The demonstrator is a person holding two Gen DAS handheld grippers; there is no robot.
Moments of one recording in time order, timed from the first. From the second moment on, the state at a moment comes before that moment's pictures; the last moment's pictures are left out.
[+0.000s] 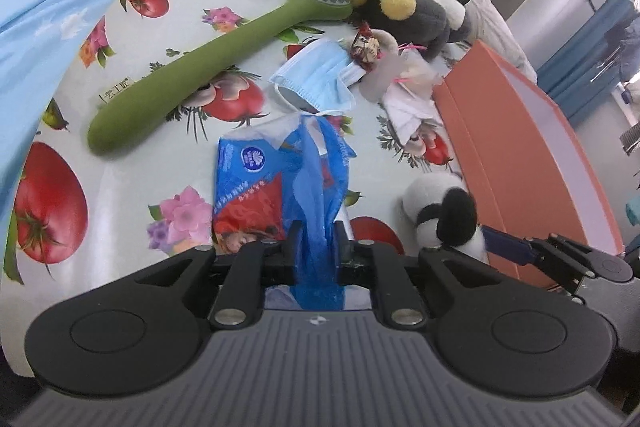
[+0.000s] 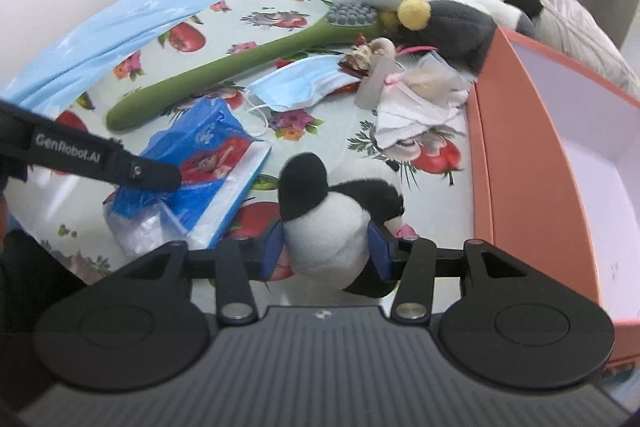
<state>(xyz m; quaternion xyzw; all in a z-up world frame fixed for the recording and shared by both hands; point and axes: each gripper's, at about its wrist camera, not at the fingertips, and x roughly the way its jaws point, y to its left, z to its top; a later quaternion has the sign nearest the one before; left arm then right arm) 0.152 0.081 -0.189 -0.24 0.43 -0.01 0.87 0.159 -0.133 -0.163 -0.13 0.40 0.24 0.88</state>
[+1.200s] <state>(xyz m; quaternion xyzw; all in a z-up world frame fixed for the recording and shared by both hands) 0.180 0.076 -0.209 -0.21 0.42 -0.01 0.88 0.217 -0.145 -0.194 0.08 0.48 0.11 0.87</state>
